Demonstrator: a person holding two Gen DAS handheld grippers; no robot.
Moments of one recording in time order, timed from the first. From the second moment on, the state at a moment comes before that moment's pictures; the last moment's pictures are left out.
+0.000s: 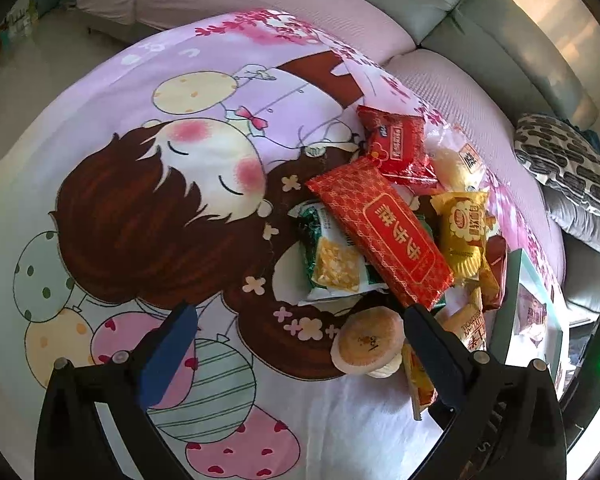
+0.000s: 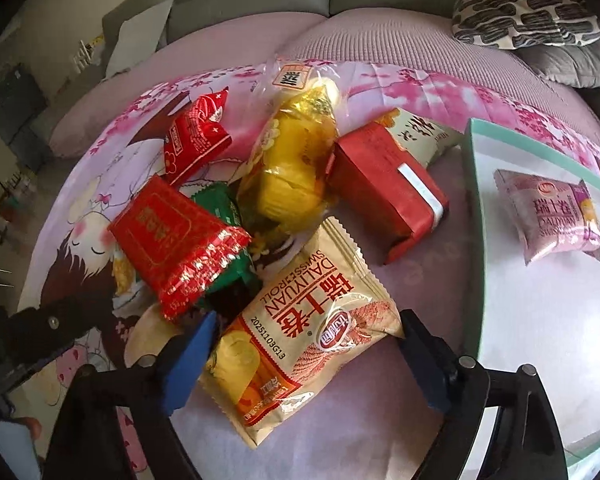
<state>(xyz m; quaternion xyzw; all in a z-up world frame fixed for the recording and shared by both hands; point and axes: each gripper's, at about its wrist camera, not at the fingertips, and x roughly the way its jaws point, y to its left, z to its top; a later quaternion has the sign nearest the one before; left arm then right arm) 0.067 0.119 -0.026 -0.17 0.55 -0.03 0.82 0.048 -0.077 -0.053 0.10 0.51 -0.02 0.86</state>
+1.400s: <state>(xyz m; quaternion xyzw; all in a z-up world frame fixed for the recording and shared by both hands) 0.067 0.032 -0.043 -0.08 0.58 -0.12 0.80 0.014 -0.079 -0.048 0.08 0.52 0.03 0.85</state>
